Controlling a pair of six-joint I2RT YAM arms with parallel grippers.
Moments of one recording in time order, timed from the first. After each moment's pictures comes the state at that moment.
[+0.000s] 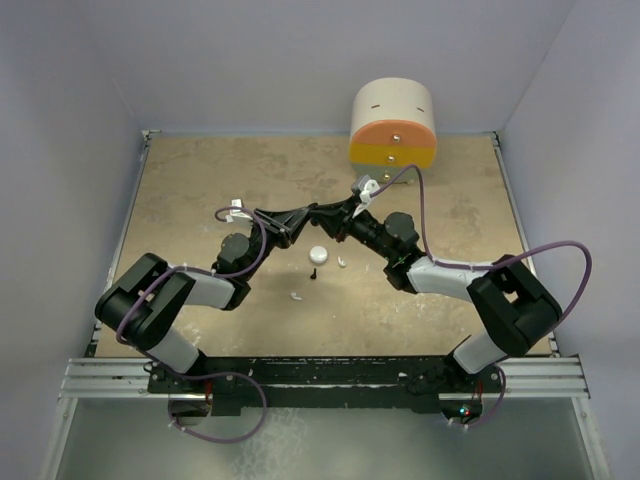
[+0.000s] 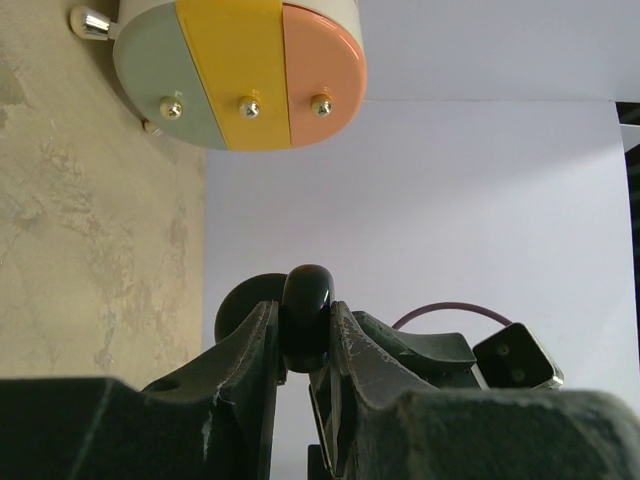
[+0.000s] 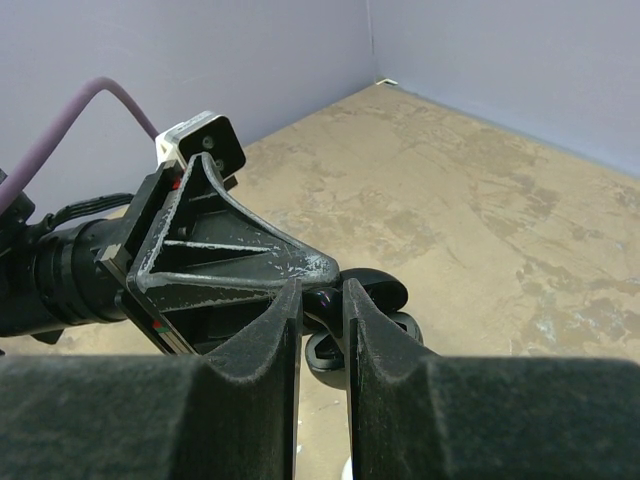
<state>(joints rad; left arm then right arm) -0.55 1.58 0.42 1.26 0.00 -1.59 0.65 1.54 0.67 1.03 -0.28 0.22</state>
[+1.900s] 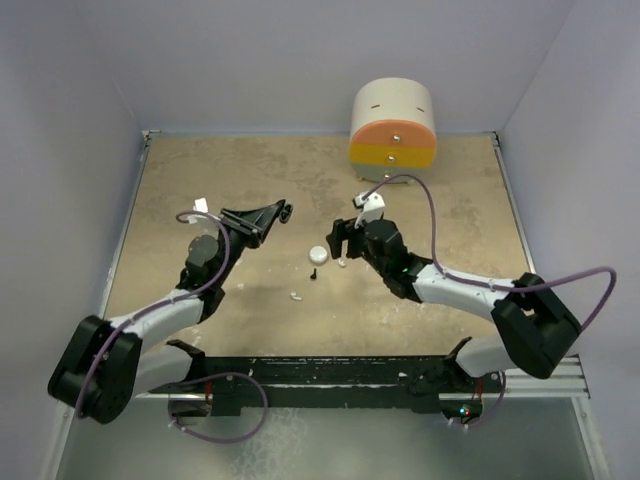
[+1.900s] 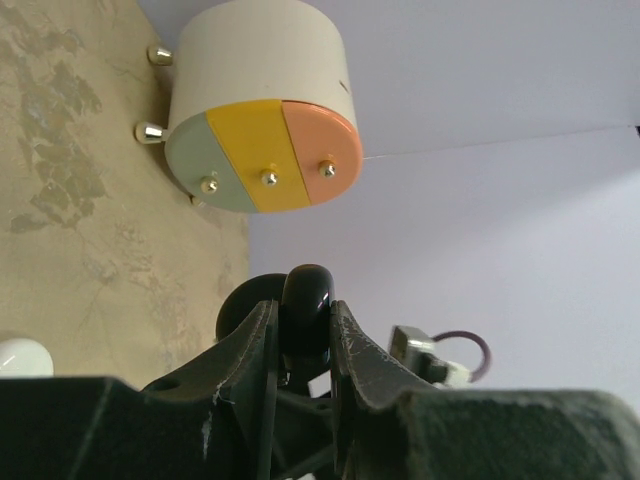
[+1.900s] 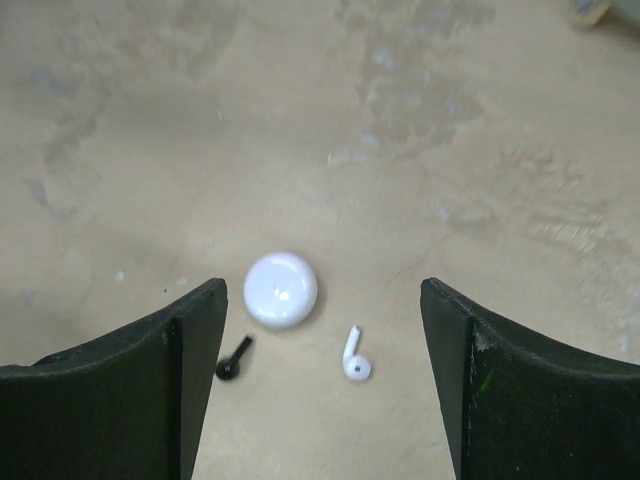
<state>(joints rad) -0.41 1.19 0.34 0.92 0.00 -1.44 0.73 1.38 0.67 0.40 0.24 0.30</state>
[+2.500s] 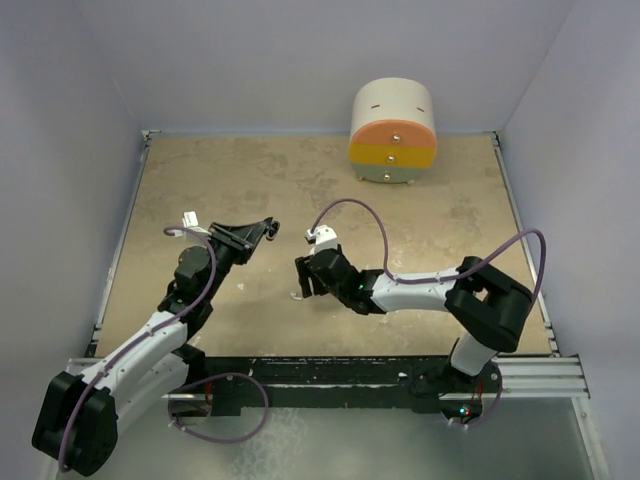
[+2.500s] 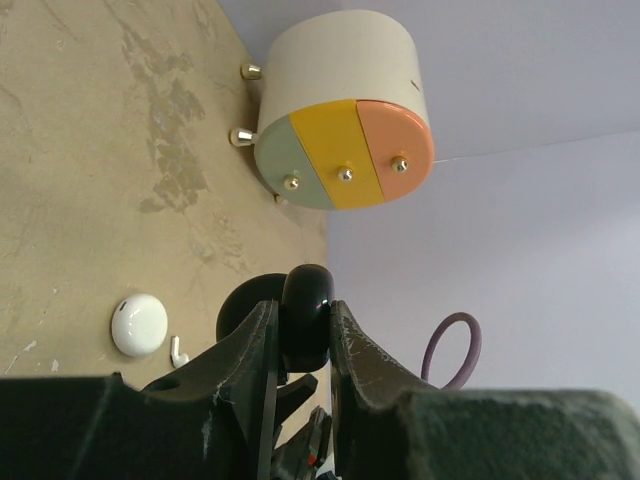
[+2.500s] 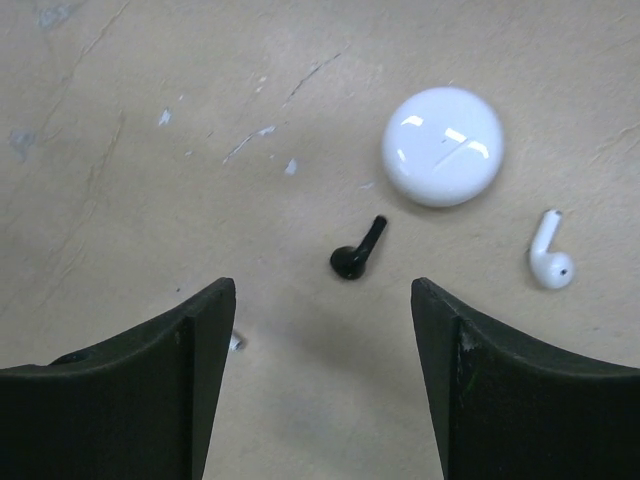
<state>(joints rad) -0.40 0.84 0.30 0.50 -0.06 -1.29 1.03 1.65 0.80 0.17 0.38 0.46</state>
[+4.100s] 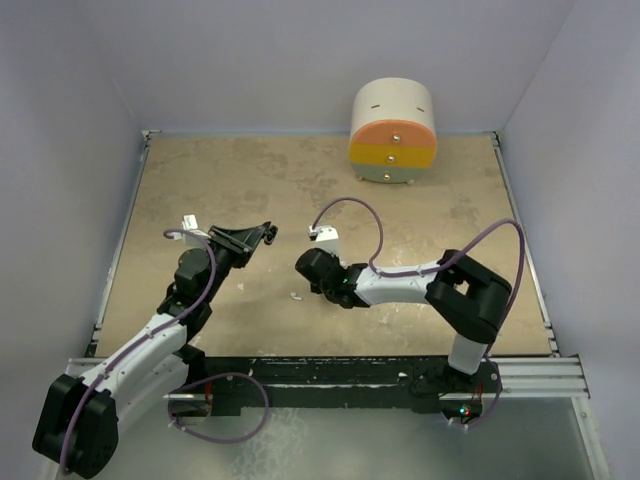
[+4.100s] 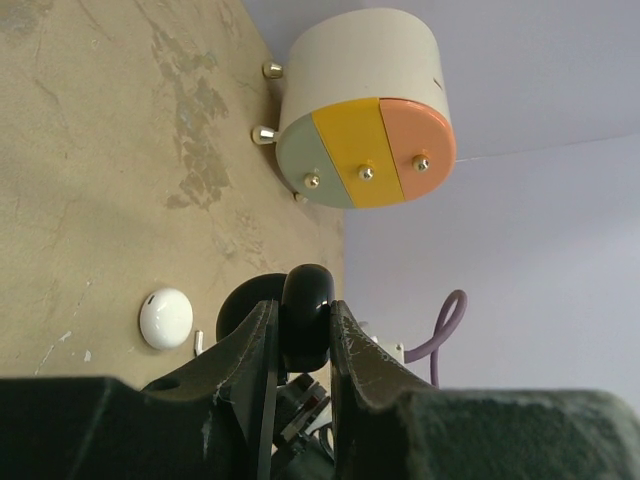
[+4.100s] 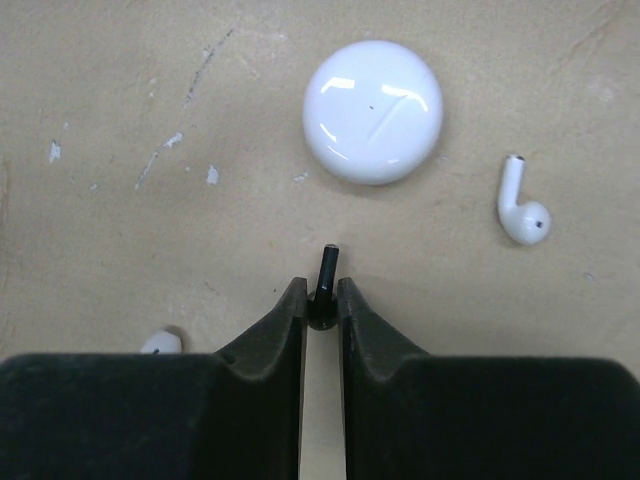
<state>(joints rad) -0.39 0.82 0.27 0.46 -0.06 -1.28 1.05 1.79 0.95 -0.03 0.53 0.68</state>
